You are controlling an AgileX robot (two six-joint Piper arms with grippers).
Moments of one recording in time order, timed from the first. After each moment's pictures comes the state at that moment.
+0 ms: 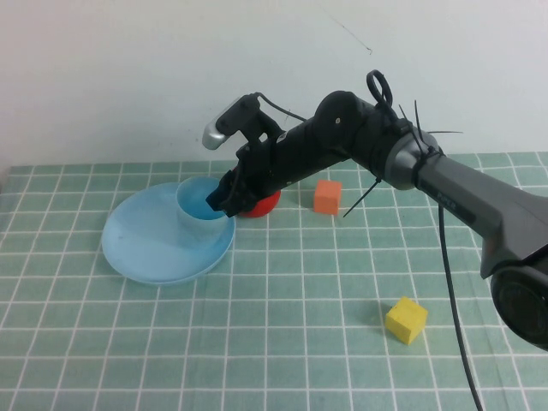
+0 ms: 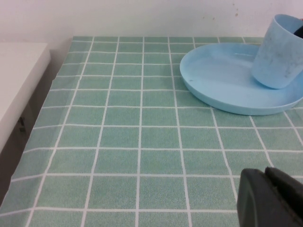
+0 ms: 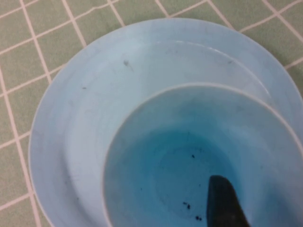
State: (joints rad) right arm 0.55 2.56 -2.31 0.71 0.80 -0.89; left arm 0.00 -0.02 0.02 -0.07 0.38 -0.05
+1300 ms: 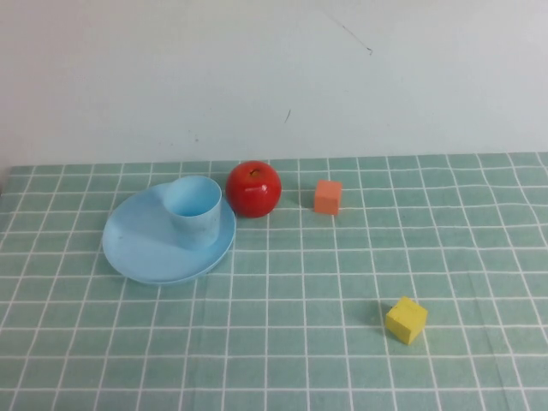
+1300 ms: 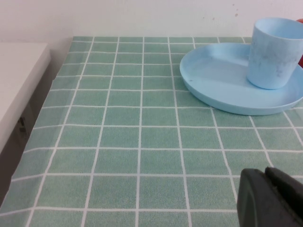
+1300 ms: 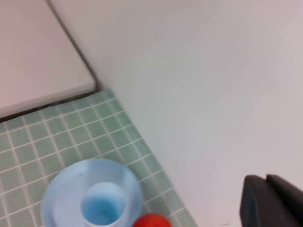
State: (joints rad) right arm 0.34 2.15 -2.76 0.58 1.30 -0.65; left arm 0.00 -0.02 0.02 -0.07 0.38 -0.05
